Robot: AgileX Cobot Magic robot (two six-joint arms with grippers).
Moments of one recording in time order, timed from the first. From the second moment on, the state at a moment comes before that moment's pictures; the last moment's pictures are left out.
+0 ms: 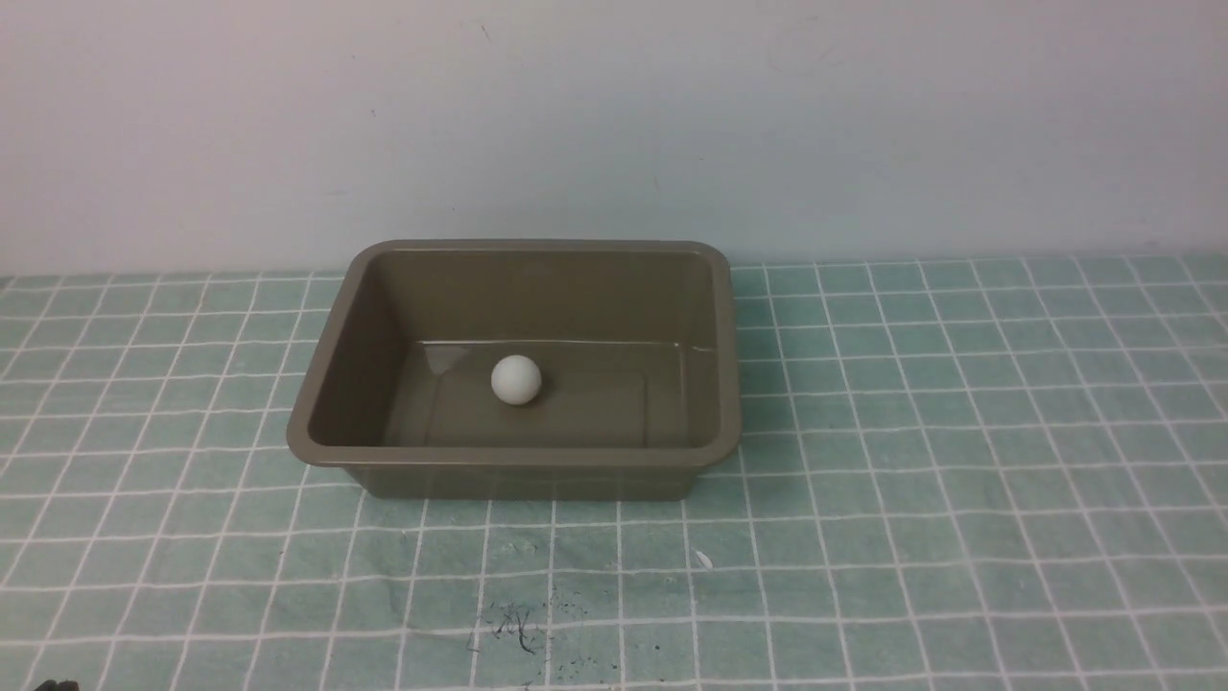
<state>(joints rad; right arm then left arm) 0.49 1.12 -1.52 0.02 0.97 0.06 -0.02 -0.01 0.03 -0.05 0.37 0.07</state>
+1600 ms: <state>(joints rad) 0.29 -0.01 -0.08 -0.06 0.31 0.17 -0.02 -0.01 0.03 -0.05 0.37 0.07</state>
